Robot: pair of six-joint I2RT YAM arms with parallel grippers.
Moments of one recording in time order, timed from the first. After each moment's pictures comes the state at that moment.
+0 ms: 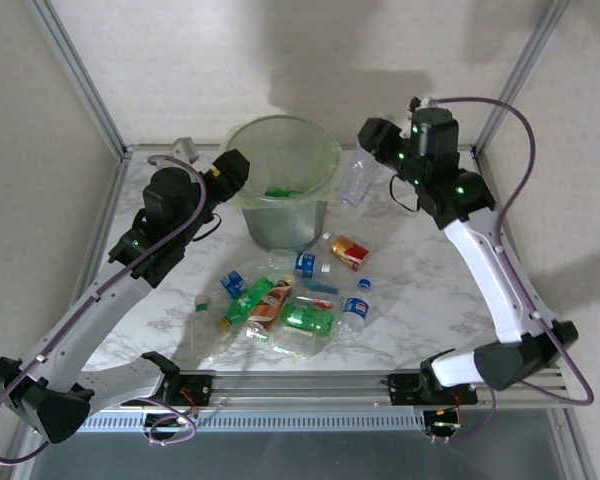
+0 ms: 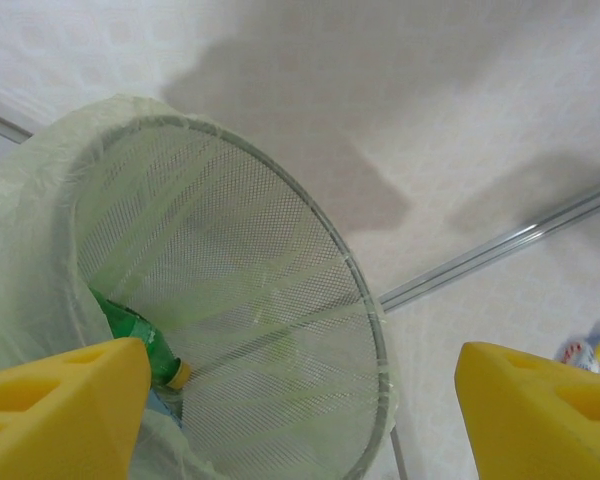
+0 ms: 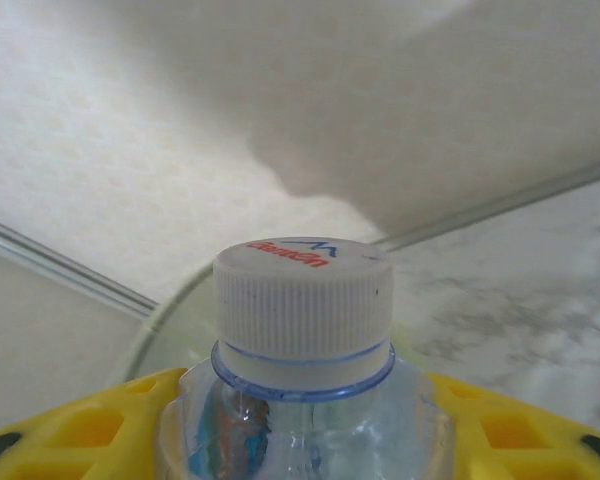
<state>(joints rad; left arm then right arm) -0.49 1.10 1.17 -0.22 -0.18 -0.87 0.44 1.42 1.69 -0.56 0.02 0.69</state>
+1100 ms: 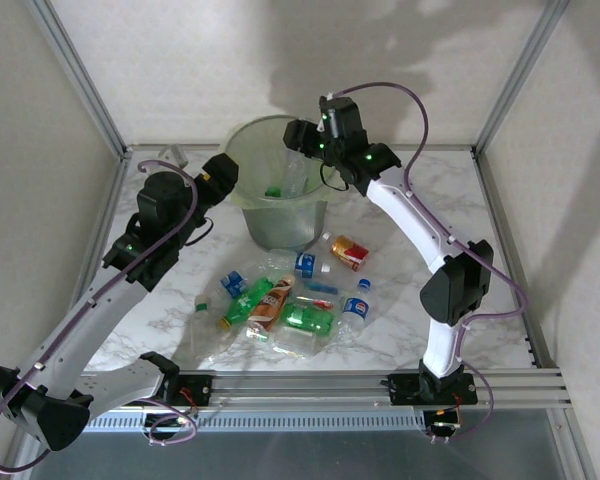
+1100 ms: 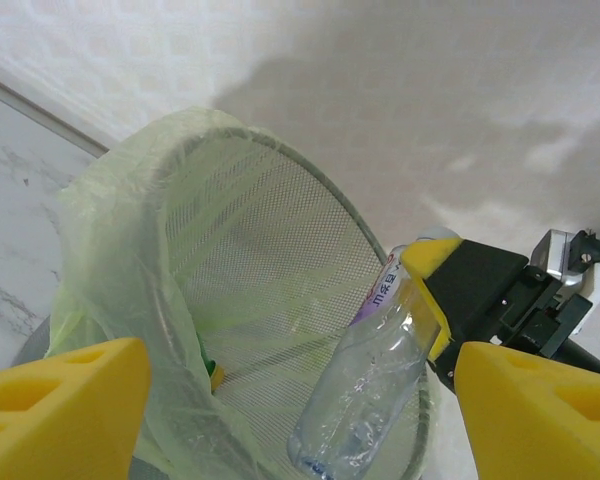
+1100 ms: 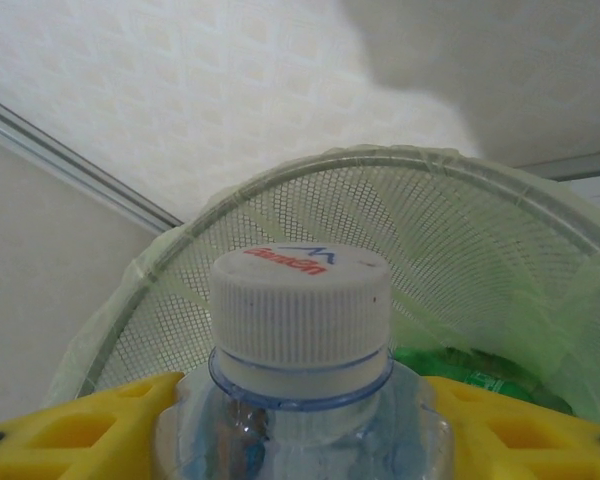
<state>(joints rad) -0.45 1.07 1.13 -0.25 -0.19 -0.89 0.61 1.87 1.95 -0.51 0.01 0.63</state>
